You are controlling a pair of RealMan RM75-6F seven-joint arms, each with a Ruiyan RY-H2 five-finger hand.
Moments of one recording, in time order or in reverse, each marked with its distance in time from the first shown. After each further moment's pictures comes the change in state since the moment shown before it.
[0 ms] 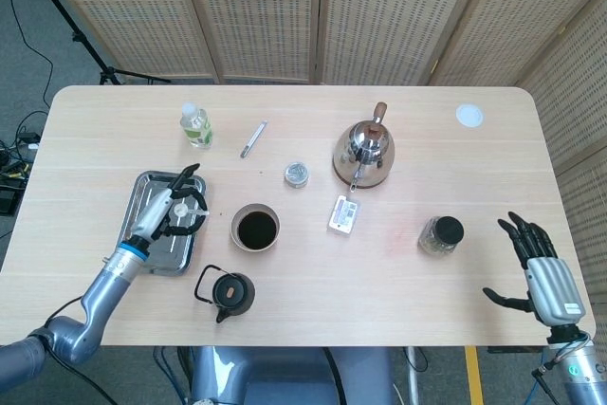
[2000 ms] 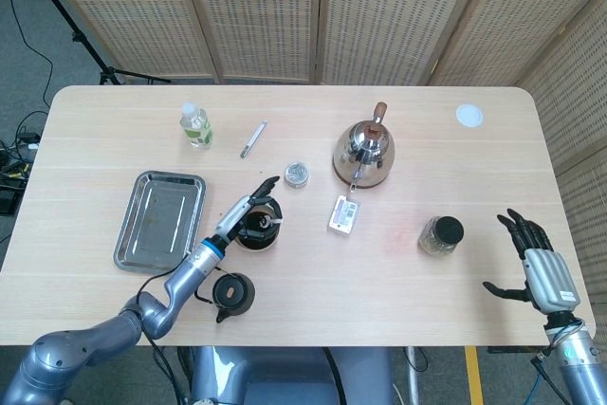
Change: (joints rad) left arm -0.273 -0.489 0.083 0.602 0.085 -0.012 -0.556; right arm 0.046 -0.026 0.016 0.069 0.078 -0.117 0.054
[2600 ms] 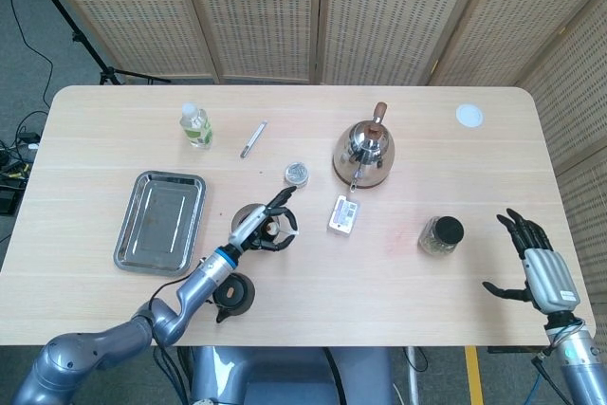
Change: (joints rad) left arm -0.009 -0.046 0.020 -0.020 0.016 0.038 0.009; right arm 0.002 0.004 -0.002 0.000 -0.007 0.001 0.012
